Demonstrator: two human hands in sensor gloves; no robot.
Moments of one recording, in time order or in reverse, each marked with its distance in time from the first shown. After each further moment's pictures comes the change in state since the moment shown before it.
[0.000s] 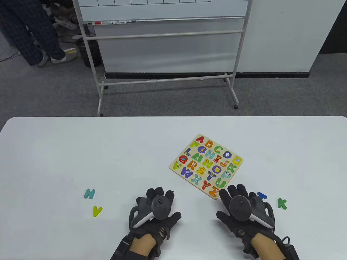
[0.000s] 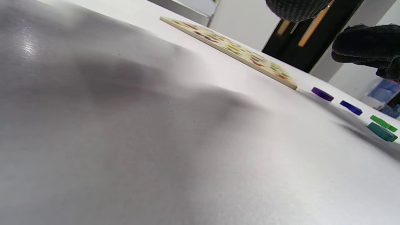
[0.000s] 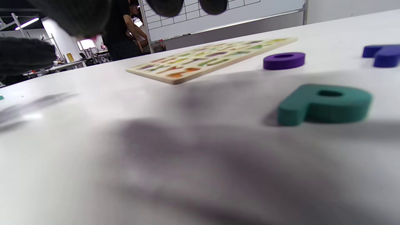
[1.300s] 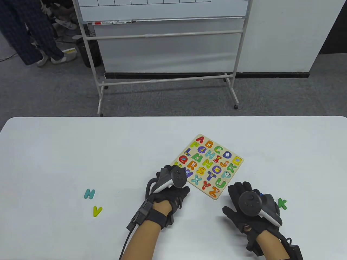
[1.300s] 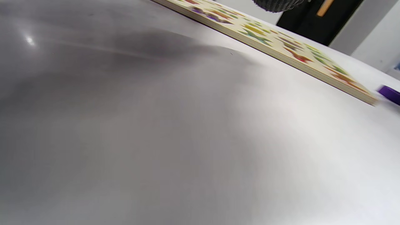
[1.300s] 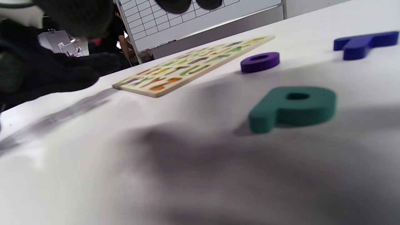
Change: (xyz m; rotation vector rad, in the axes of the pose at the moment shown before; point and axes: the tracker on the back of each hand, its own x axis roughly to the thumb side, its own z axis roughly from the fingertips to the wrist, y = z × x) left_hand 0.015 0.018 -0.129 -0.098 0.055 -0.063; right_hand -0.026 -0.006 -0.002 -0.012 0.060 -0.116
